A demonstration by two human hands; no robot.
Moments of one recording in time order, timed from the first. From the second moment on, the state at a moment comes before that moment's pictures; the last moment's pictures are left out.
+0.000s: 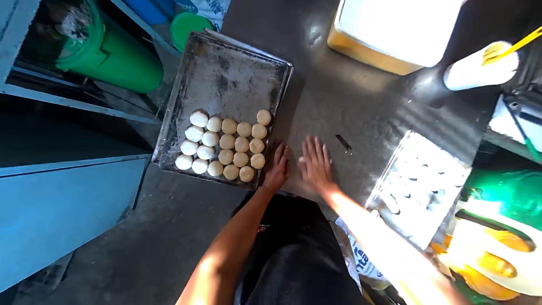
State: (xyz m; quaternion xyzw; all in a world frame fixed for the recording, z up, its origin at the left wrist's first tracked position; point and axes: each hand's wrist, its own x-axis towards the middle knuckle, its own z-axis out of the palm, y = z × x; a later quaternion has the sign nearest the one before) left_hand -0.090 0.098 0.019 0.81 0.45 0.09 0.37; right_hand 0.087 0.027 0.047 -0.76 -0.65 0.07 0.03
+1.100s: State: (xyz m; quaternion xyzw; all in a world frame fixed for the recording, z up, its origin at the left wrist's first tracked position) left_hand 0.009 0.059 0.040 0.94 0.25 0.05 0.21; right_hand 0.210 0.005 0.132 -0.75 -0.23 0.43 0.44
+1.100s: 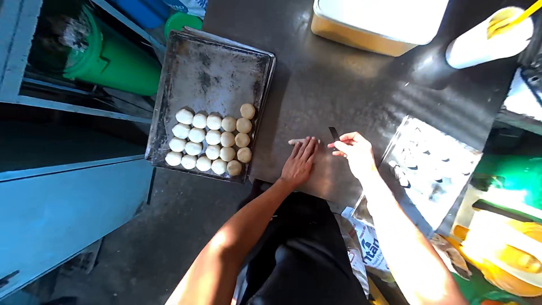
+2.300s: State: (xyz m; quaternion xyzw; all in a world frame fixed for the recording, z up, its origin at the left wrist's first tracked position) left_hand -0.027 0.130 0.063 0.78 0.45 0.12 0.41; right_hand 0.221 0.025 0.097 -0.70 -0.69 0.18 0.08
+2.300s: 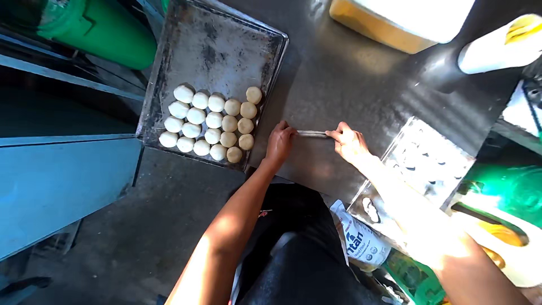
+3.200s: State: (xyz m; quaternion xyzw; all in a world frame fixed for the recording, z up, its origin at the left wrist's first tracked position) left_hand 0.207 -0.006 0.180 0.82 0.19 0.01 0.54; right_hand 0.251 -0.156 0.132 -0.60 0.11 0.30 0.73
